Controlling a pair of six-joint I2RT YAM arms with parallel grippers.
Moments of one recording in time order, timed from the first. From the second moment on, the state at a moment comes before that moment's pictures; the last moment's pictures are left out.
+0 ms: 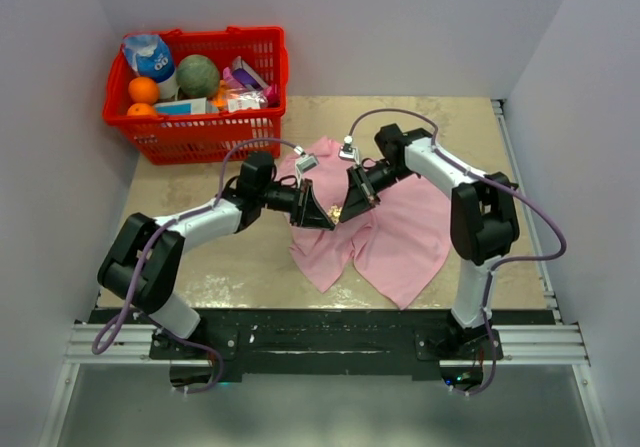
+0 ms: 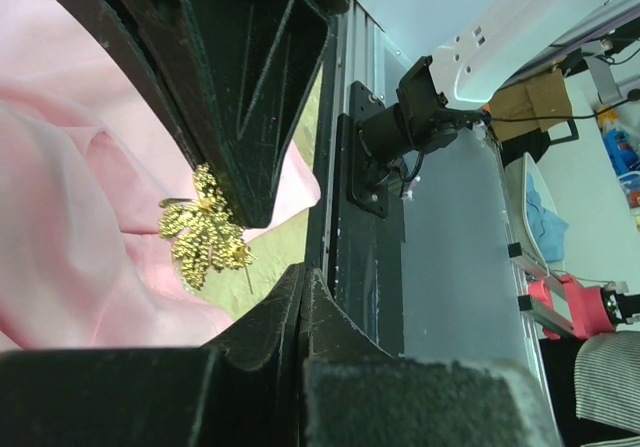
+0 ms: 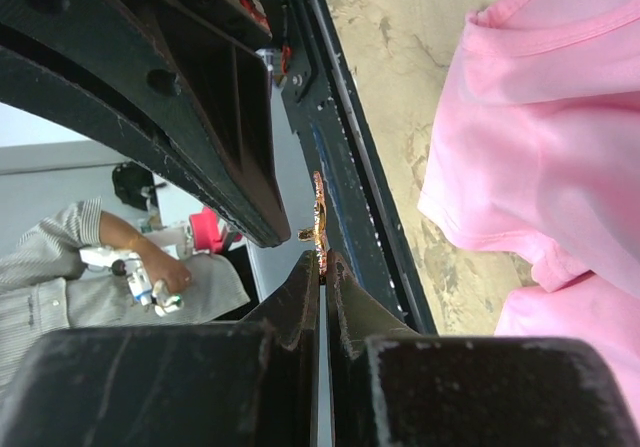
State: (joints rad) left arm -0.50 1.59 0.86 0.31 1.13 -0.42; right arm 0.36 1.96 1.53 -1.10 -1.16 -0.20
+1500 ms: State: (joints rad) left arm -0.51 1.61 0.77 0.49 1.09 -0.56; right arm 0.40 1.91 1.58 -1.05 -1.14 -0.16
